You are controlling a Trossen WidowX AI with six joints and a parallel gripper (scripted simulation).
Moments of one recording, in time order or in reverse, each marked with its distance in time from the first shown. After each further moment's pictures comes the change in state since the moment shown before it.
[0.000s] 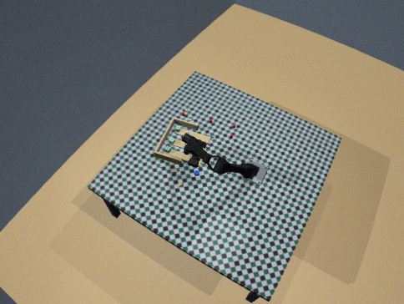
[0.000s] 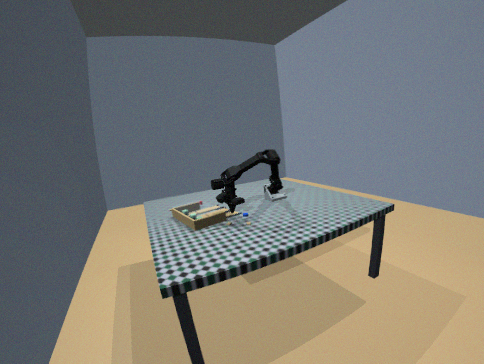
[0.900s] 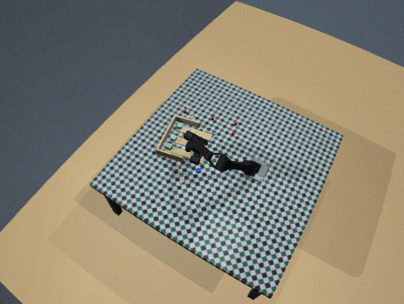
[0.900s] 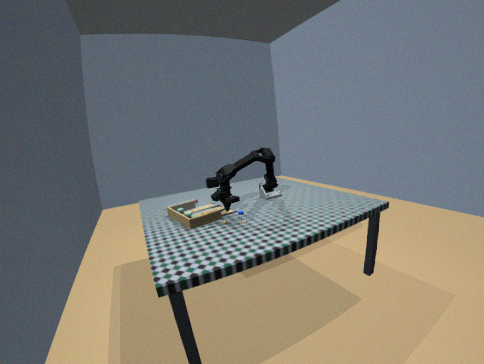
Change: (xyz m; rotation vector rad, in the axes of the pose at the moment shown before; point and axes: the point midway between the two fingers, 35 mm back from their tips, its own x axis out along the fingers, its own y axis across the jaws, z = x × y) arm 0.000 0.000 0.001 0.001 -0.005 -0.001
